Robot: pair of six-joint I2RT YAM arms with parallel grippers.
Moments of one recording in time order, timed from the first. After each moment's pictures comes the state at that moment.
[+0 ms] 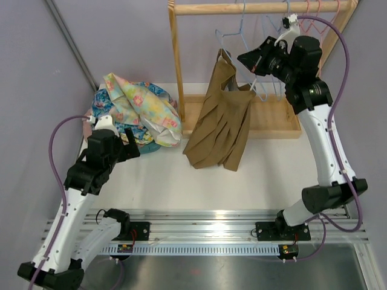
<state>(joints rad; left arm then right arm) -0.26 0.74 0.95 -0.82 -0.27 -0.37 0.24 1.58 1.97 -0.44 -0.36 0.54</state>
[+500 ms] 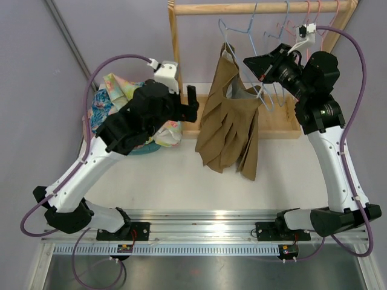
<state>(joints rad) -0.83 1.37 1.81 -0.78 -0.41 -0.32 0.24 1.35 1.76 -0.28 -0.38 0.58</state>
